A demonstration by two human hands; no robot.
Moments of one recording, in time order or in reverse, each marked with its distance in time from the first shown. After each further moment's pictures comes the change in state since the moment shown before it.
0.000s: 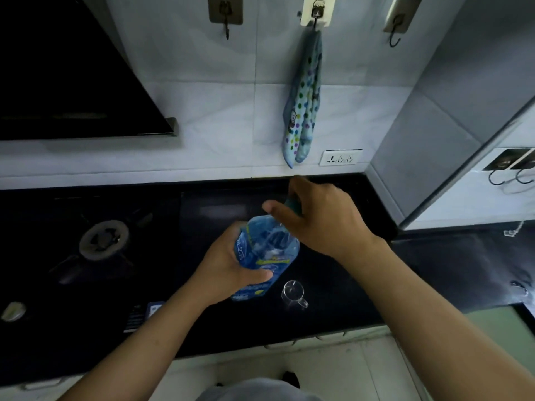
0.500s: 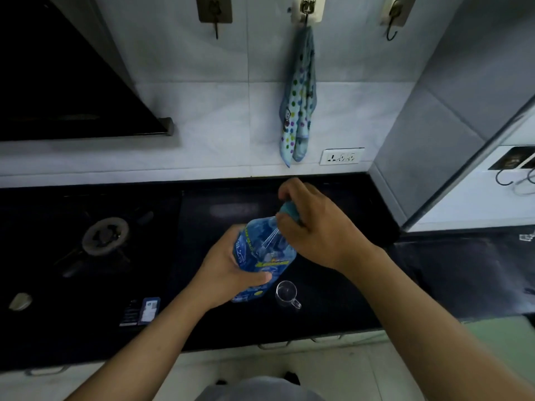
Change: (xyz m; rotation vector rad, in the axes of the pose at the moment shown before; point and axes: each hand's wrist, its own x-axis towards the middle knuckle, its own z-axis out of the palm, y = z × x) left_hand -0.001 0.007 0.035 0.018 0.058 -0.020; right_hand -0.017 0.038 -0.002 0.365 -0.119 -0.054
